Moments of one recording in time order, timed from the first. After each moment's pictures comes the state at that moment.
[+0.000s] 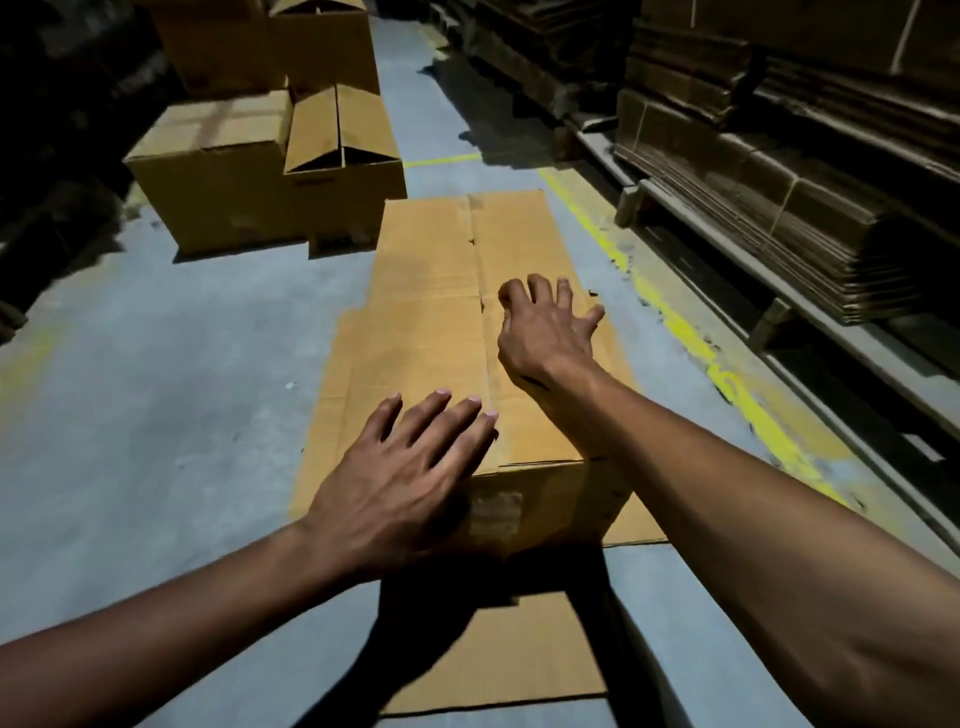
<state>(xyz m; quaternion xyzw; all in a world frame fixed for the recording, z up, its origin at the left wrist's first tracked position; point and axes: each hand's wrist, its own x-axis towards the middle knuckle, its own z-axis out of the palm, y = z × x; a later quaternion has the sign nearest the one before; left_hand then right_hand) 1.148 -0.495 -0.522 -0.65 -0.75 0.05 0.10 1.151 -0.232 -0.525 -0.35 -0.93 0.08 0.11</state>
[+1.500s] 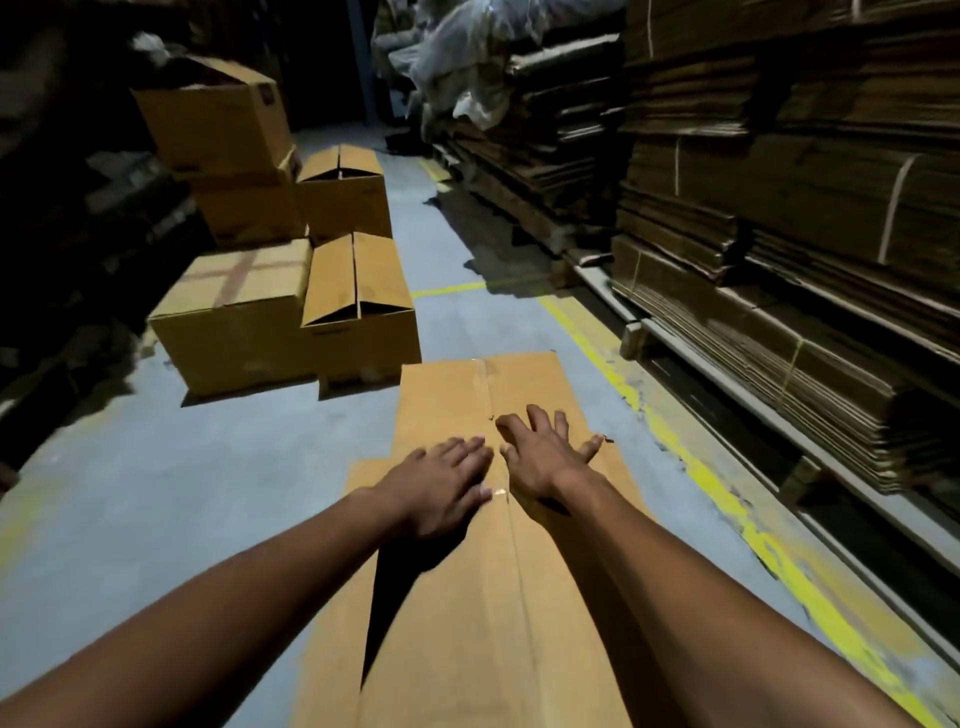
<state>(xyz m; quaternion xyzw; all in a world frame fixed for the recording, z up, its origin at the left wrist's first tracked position) 0.950 -0.327 -0.477 -0.60 -0.79 0.03 -0.11 1.057 -0.164 -0.493 -0.33 -0.93 0.18 0.00</state>
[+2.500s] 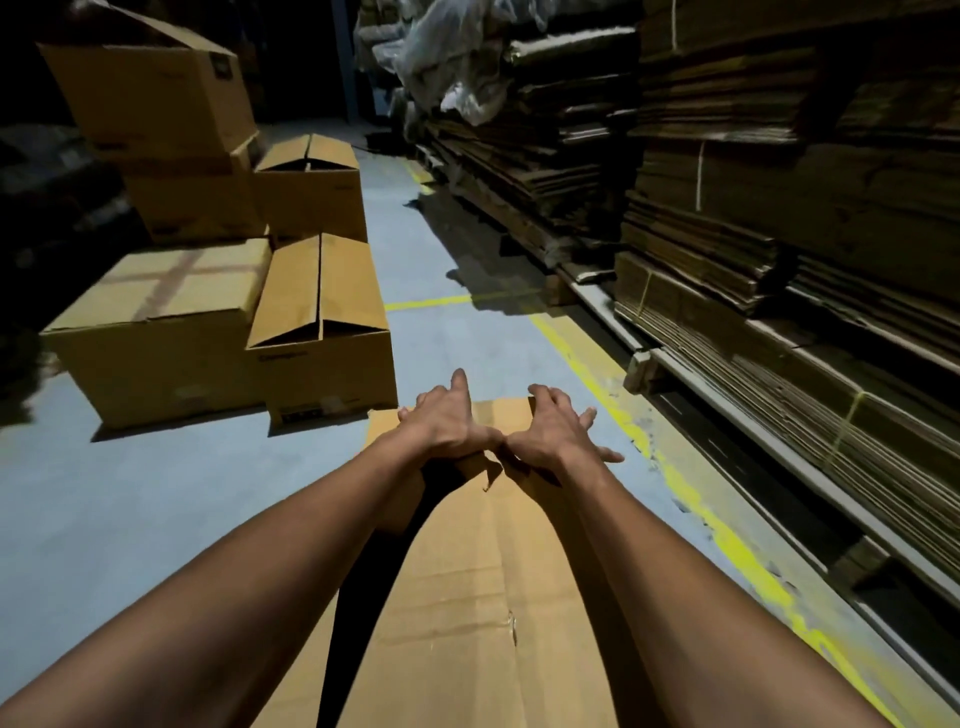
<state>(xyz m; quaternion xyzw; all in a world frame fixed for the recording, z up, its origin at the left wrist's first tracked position) 0.820 -0.152 -0.464 -0.40 -0.88 -0.18 -0.18 0.946 -0.047 -0.486 -0.45 -0.84 0.29 0.04</state>
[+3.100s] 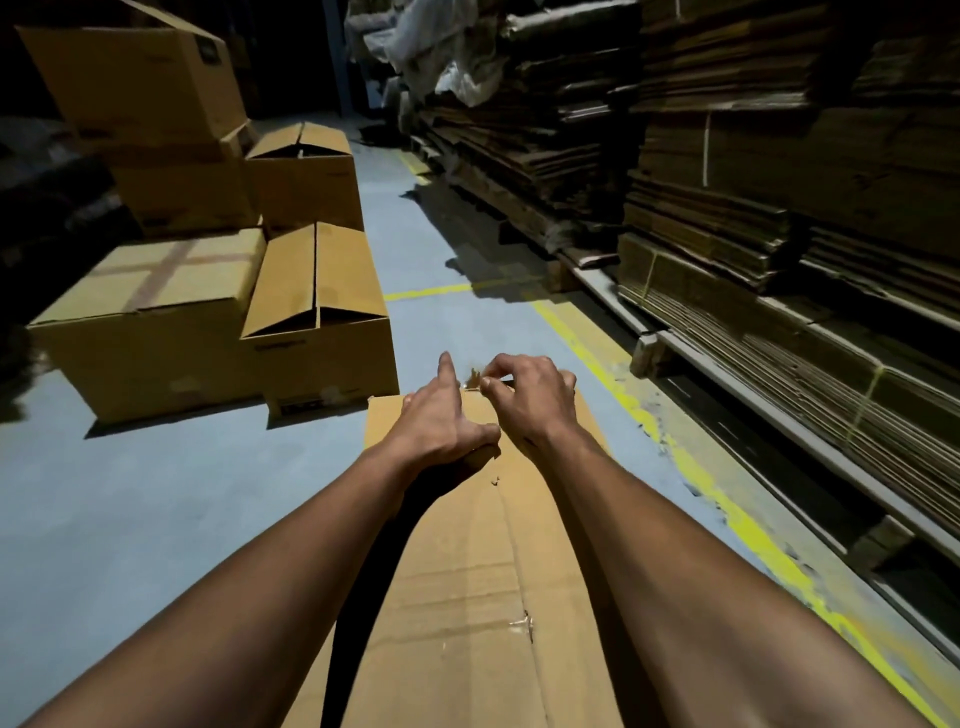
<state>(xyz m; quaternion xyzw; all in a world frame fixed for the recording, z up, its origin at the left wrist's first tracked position) 0.821 -0.175 -0.489 -0.41 -0.85 -0.28 -0.14 0.900 -0.036 -0.515 -0.32 -0.89 0.19 0.28</state>
